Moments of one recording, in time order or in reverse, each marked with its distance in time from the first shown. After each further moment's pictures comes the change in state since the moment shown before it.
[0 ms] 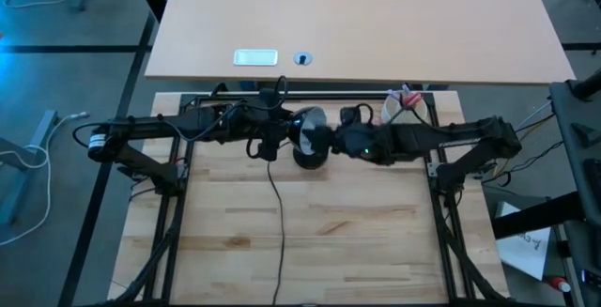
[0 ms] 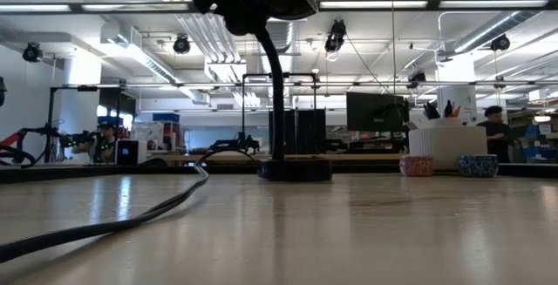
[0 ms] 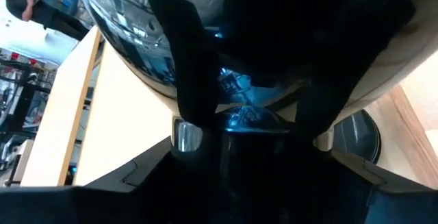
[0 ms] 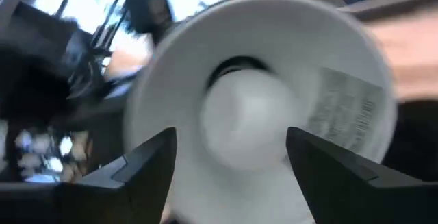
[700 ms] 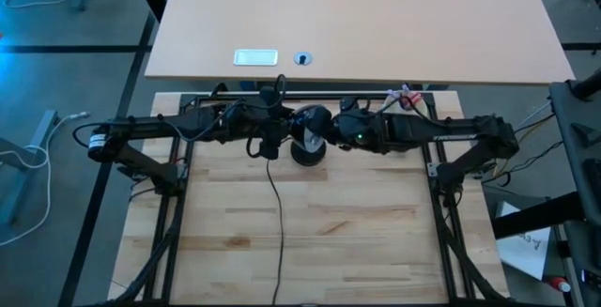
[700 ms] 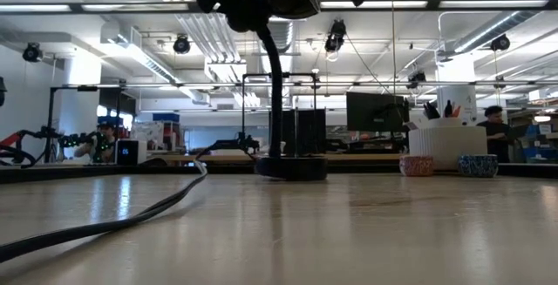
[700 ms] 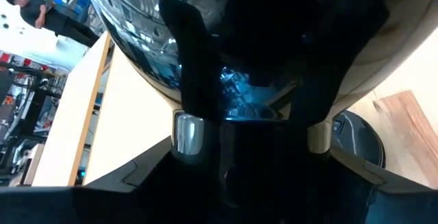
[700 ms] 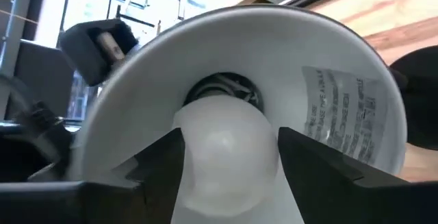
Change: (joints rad) left arm -0.001 0.000 0.000 0.043 -0.005 0.022; right arm -0.105 0.015 0.000 0.001 -0.118 0.214
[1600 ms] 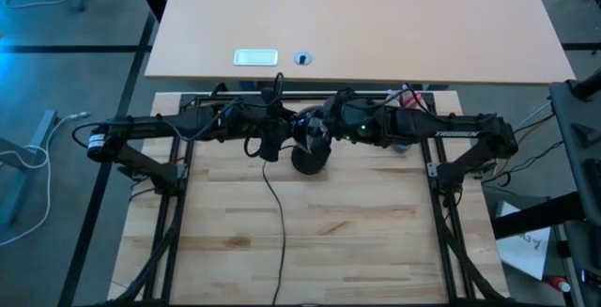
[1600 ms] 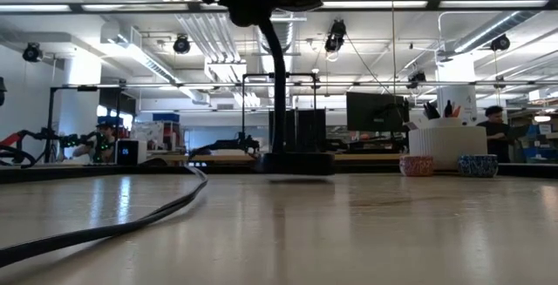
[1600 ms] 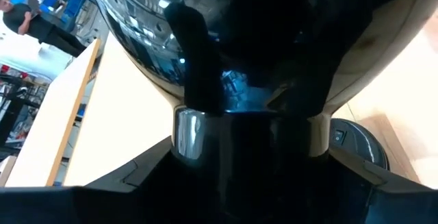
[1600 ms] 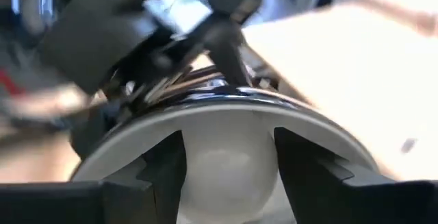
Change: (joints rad) left arm -0.001 -0.005 0.002 0.012 0.087 -0.045; right arm -0.022 0.005 0.074 0.003 -0.081 -1.274
